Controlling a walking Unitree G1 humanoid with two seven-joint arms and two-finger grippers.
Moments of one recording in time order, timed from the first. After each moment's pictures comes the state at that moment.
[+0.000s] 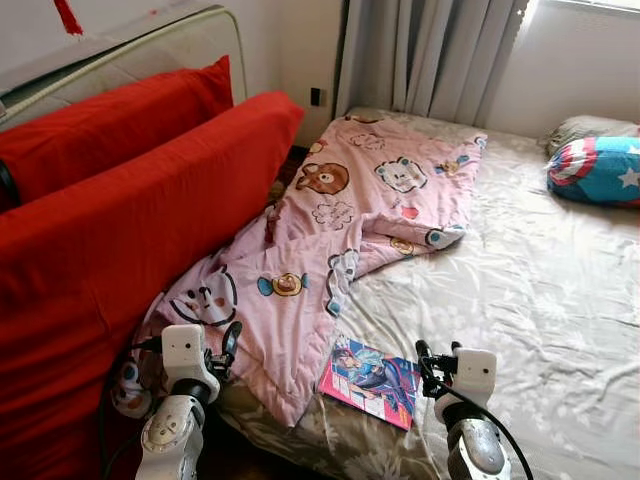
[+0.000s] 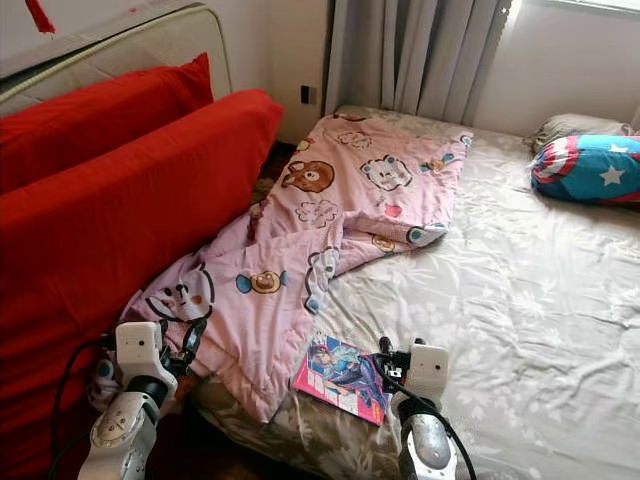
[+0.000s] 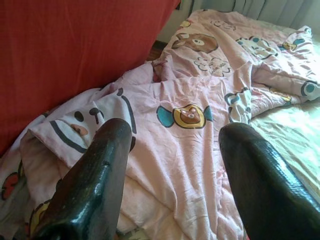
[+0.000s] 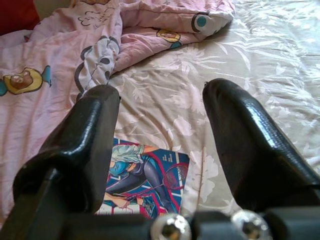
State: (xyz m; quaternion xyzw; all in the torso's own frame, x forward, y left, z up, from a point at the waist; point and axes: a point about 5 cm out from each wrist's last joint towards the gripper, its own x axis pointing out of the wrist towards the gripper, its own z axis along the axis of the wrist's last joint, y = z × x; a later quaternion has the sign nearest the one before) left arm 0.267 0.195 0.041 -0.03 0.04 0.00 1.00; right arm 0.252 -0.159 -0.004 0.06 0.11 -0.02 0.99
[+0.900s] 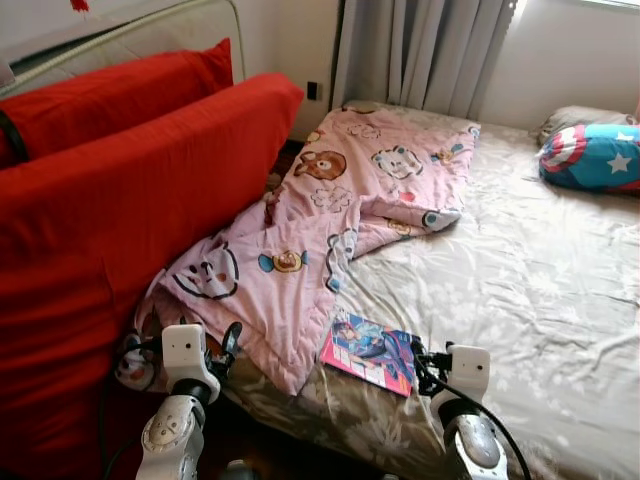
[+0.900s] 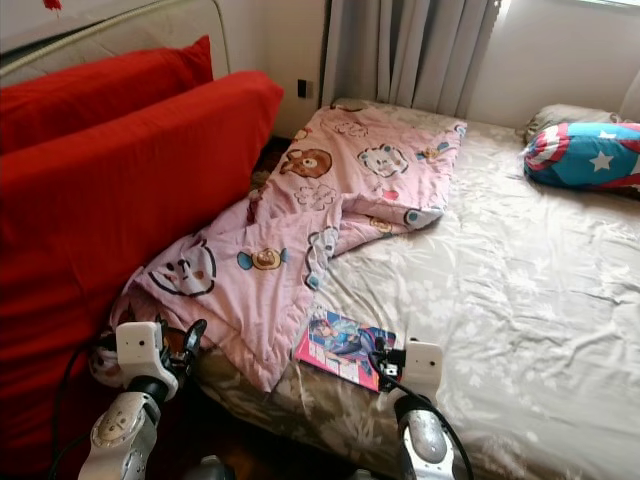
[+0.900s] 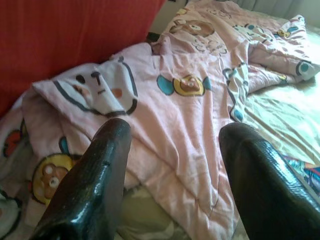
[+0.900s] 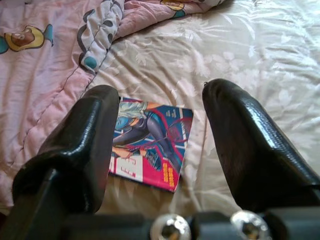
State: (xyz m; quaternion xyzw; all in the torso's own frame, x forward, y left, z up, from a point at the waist) left arm 0.267 0.194 0.042 -0.04 0.04 0.00 1.00; right arm 0.256 -0.153 -0.005 0.06 0.12 0.00 0.99
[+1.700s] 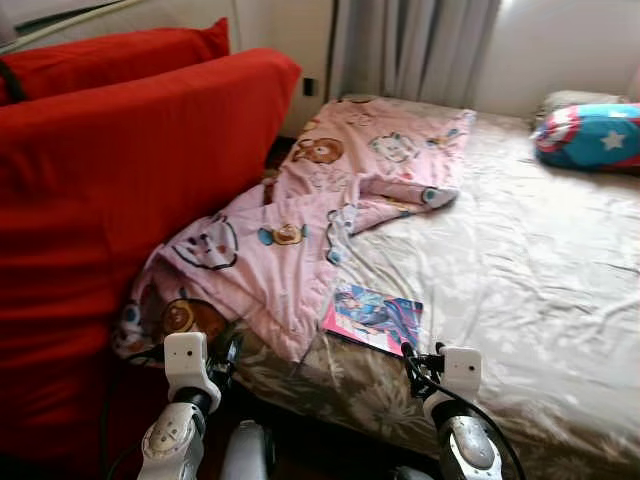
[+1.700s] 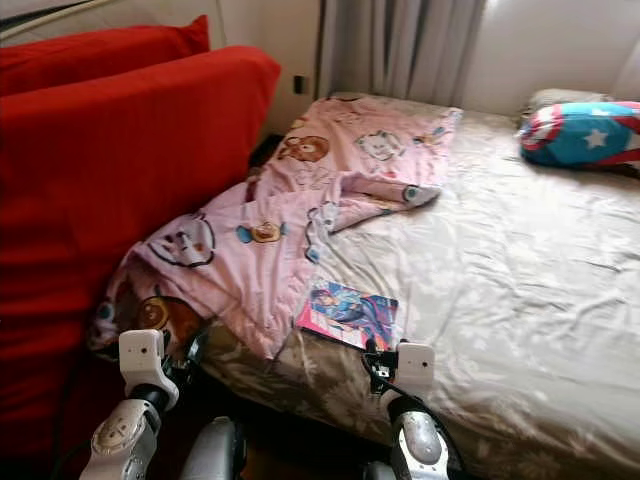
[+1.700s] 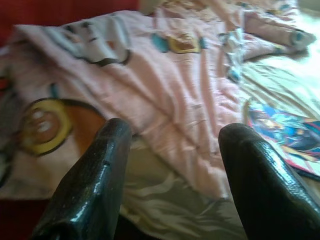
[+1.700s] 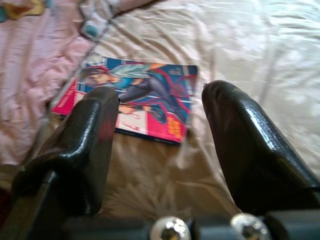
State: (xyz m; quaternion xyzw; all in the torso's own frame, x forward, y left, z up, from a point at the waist) left arm 0.264 0.191 0.035 -0.04 0.07 -0.01 1.00; right arm 0.255 -0.149 -0.008 0.07 0.13 0.01 0.99
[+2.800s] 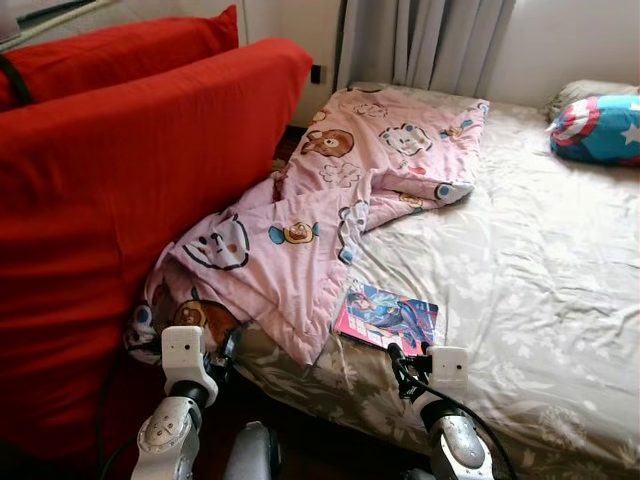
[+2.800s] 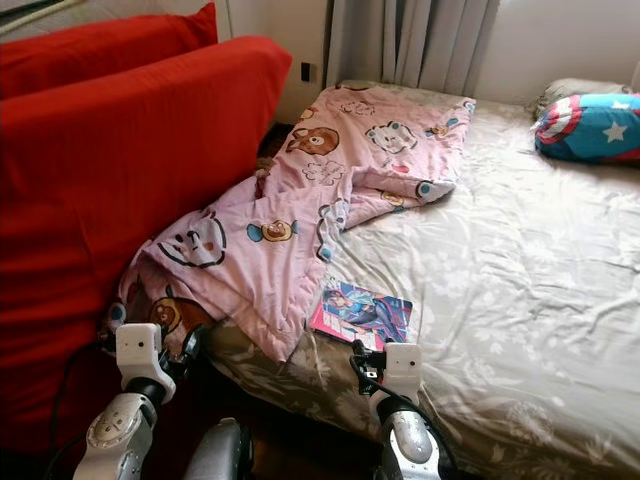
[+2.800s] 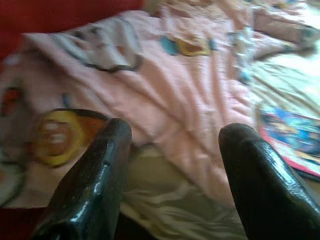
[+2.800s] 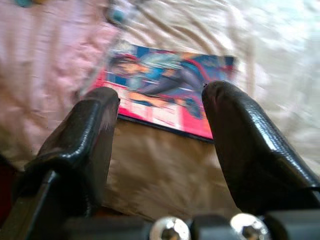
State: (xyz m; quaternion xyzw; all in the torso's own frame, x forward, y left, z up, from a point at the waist) left arm 0.267 0.185 0.039 -0.04 0.06 -0.02 1.00; right arm 0.253 -0.144 -0.011 0.07 0.14 0.03 0.99
